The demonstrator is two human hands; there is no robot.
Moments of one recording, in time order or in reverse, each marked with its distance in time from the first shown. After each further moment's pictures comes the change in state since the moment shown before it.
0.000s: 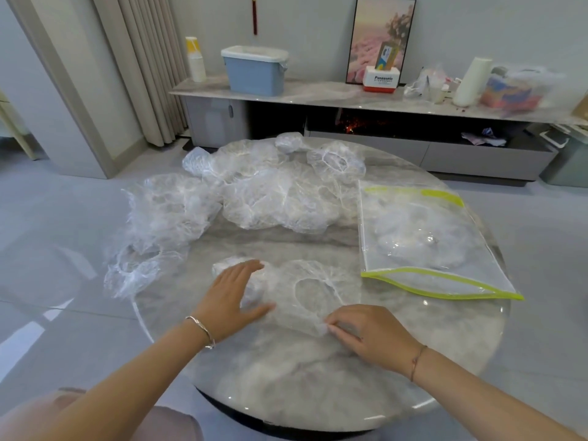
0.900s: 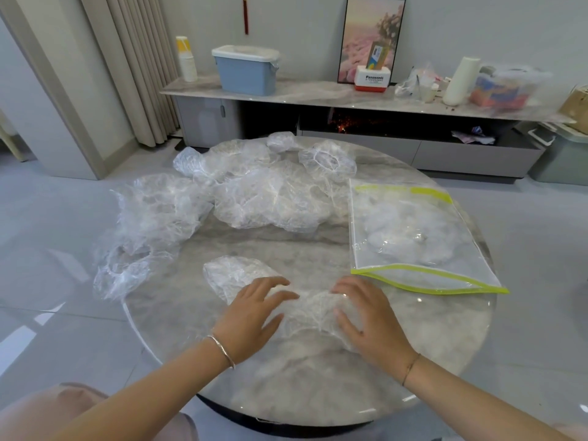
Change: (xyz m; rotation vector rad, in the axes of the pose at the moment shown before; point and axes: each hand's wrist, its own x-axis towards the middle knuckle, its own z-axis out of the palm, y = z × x) left_hand -0.007 0.050 0.021 0.062 -0.014 0.234; right_hand -0.010 0.000 -0.001 -0.007 0.368 0.047
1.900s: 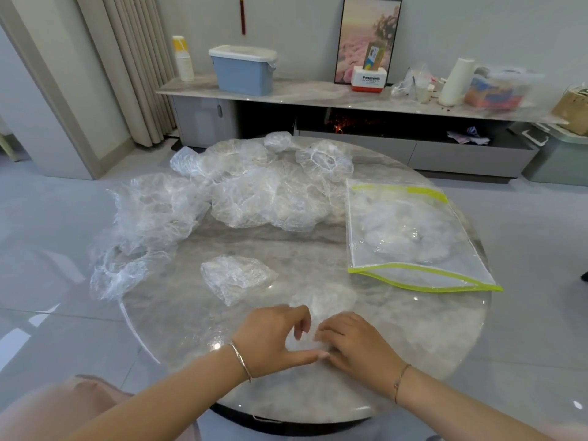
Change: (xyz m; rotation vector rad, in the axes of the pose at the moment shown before) left_hand 0.007 0.046 -0.007 -0.116 -0.187 -0.067; right_hand -0.024 0.007 0.026 -0.189 -0.284 -0.280
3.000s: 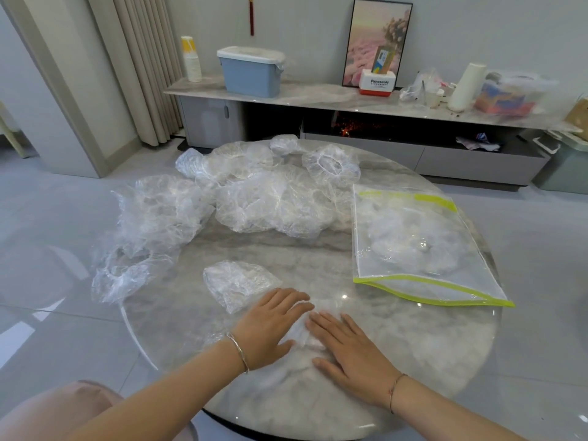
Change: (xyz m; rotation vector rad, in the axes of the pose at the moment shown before) left_hand 0.019 -0.042 0.018 0.313 0.054 0.216; right_hand 0.000 0.006 0.016 0.040 -0.300 0.170
